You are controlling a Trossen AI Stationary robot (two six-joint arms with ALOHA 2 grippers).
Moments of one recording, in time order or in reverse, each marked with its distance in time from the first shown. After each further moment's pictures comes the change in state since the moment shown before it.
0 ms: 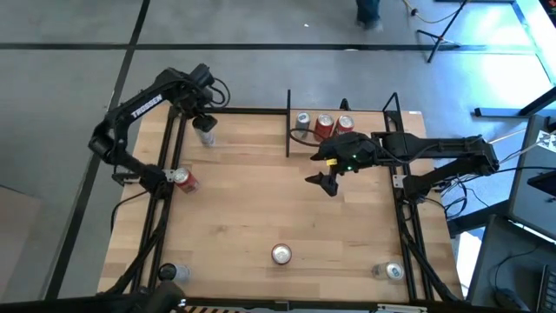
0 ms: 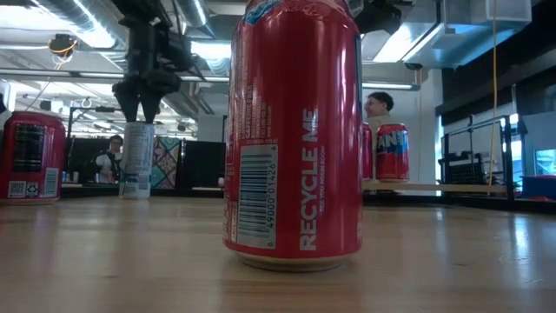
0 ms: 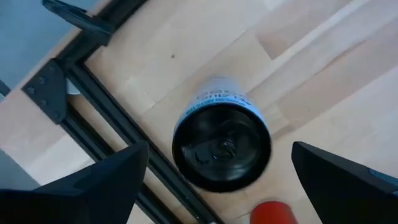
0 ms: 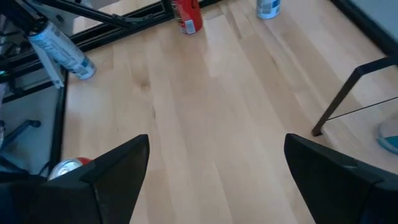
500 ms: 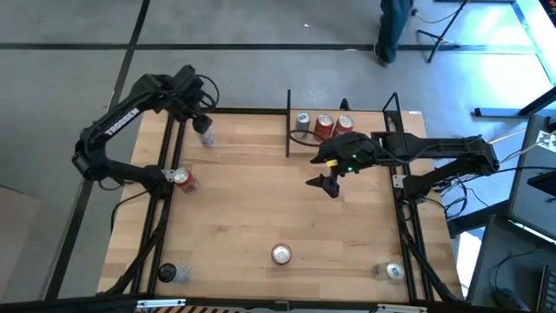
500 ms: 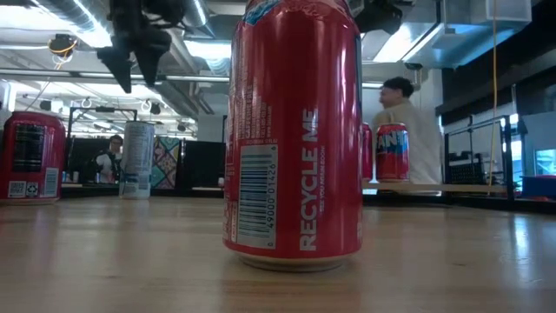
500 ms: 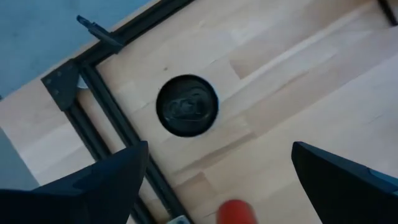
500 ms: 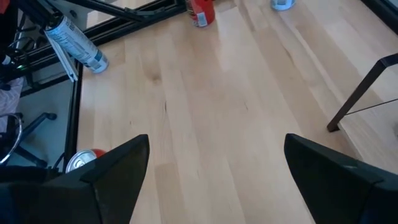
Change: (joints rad) left arm -0.124 -0.212 0.053 -0.066 -0.028 -0.214; right arm 0.000 0.000 0.000 -0.006 -0.057 0.008
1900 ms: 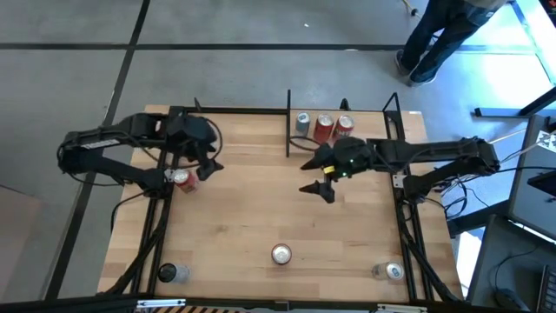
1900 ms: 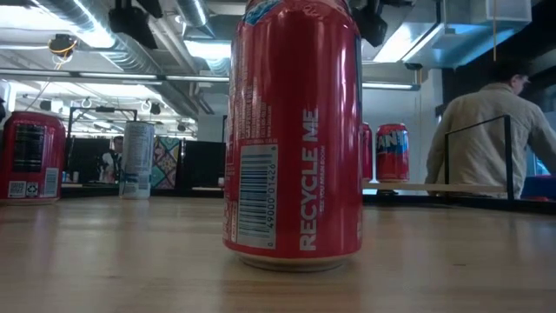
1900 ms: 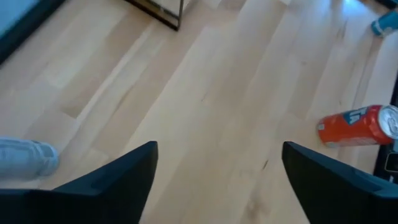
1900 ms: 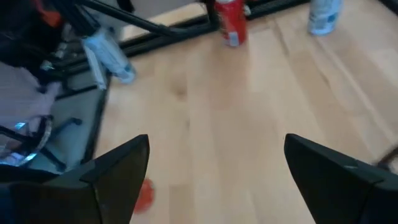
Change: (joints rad) left arm -0.699 -0.199 -0.113 0.236 0.056 -0.270; right arm 0.000 -0.010 -0.158 0.286 -0.087 -0.056
